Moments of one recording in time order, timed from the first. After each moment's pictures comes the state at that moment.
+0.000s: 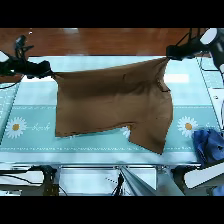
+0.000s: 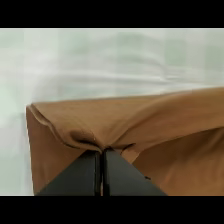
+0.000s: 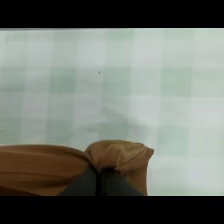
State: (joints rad) left arm 0.19 -1.56 1.39 1.02 -1.02 -1.32; right arm -0.04 -1.76 1.80 -1.34 1.01 1.50
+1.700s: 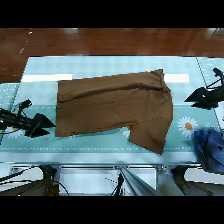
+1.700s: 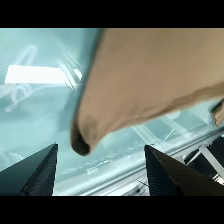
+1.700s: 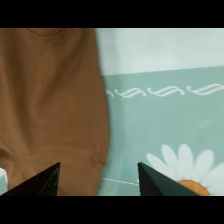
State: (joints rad) left arm 0.58 -1.34 0.69 1.00 -1.44 -1.15; right arm -0.54 -1.46 1.18 -1.05 1.45 1.19
